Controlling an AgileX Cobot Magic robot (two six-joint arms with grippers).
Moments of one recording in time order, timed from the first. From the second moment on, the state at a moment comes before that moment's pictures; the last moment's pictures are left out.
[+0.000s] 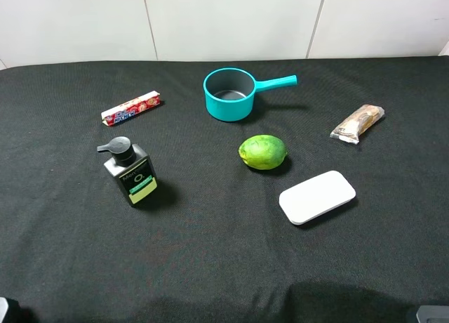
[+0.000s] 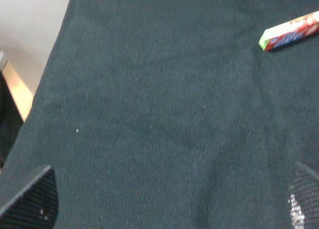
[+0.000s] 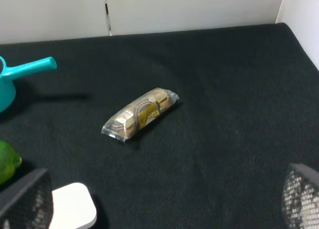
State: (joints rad) left arm -0.04 0.08 -0.49 0.23 1.08 -0.22; right arm 0.01 0.00 -0.50 -0.01 1.03 0.00
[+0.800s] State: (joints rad) left arm -0.04 0.68 -0.68 0.22 1.07 -0.21; right arm 0.01 0.00 -0.50 -0.01 1.03 0.00
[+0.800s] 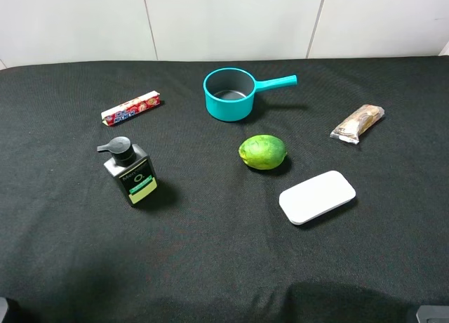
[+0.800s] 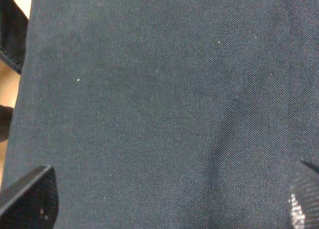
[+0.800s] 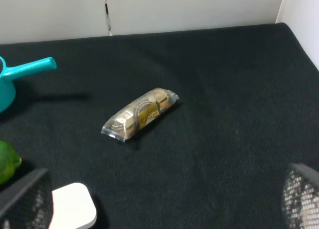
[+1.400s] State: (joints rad) left arm -0.04 1.08 -0.81 0.22 1.02 -0.20; right arm 0.01 0.00 -0.50 -0.01 1.03 0.00
